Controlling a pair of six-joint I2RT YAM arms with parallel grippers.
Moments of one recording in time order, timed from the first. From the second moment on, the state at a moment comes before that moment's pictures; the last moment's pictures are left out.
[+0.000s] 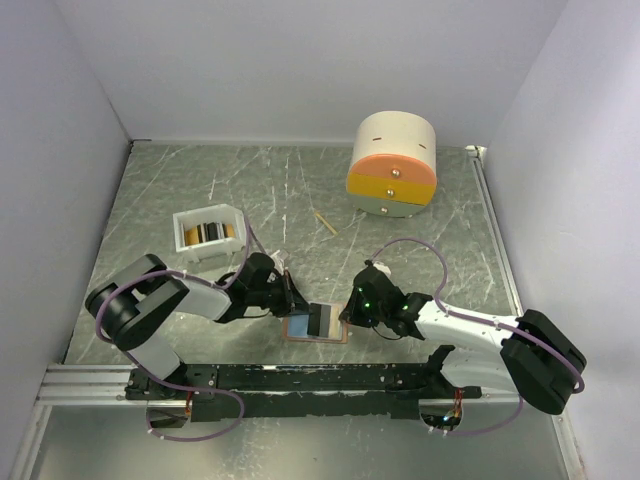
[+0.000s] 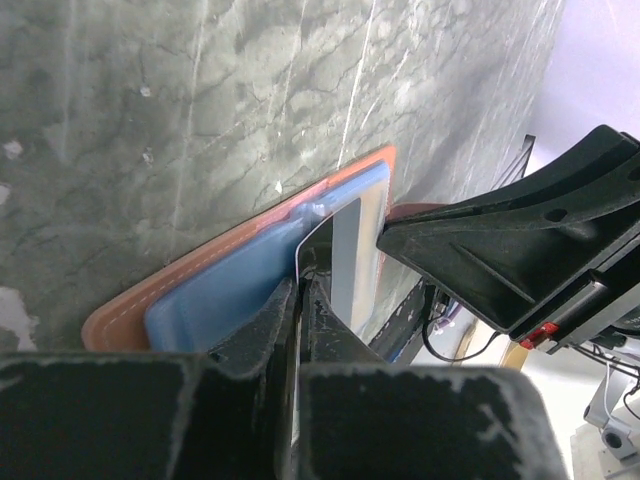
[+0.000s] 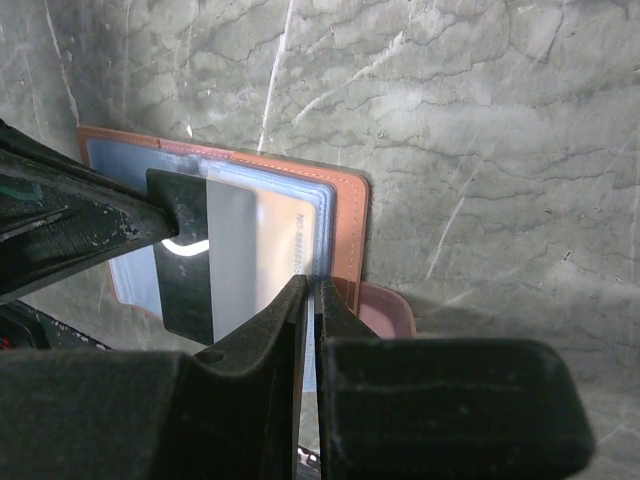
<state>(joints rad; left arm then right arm) -0.77 1.64 0.45 0.54 0.41 -1.07 0.84 1.16 0.39 -0.12 0.03 0.96</state>
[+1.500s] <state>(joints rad) -0.87 1.66 0.47 0.52 0.38 -1.14 0.85 1.14 0.38 -0.15 -0.05 0.91</state>
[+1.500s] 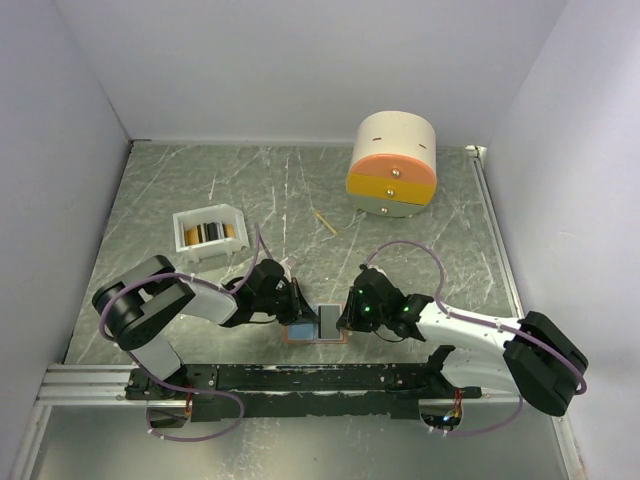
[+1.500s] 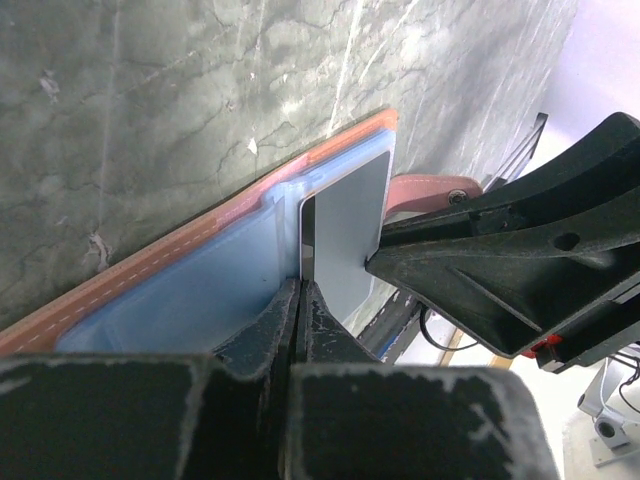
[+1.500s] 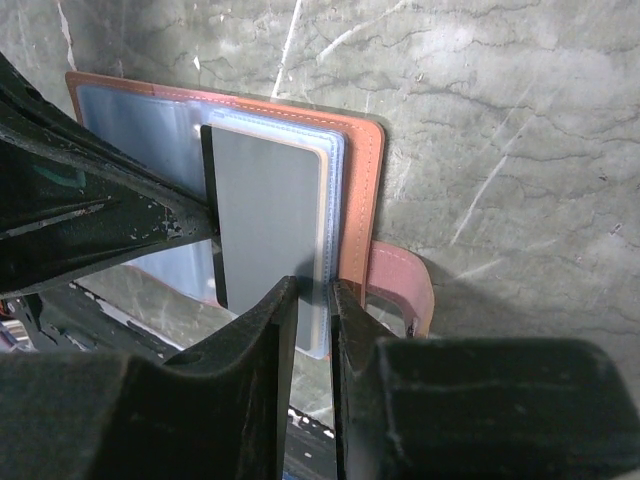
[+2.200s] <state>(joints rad) -0.88 1.41 0.72 0.06 0.15 -0.93 0.85 0.98 0.42 -0.25 0.04 0.82</state>
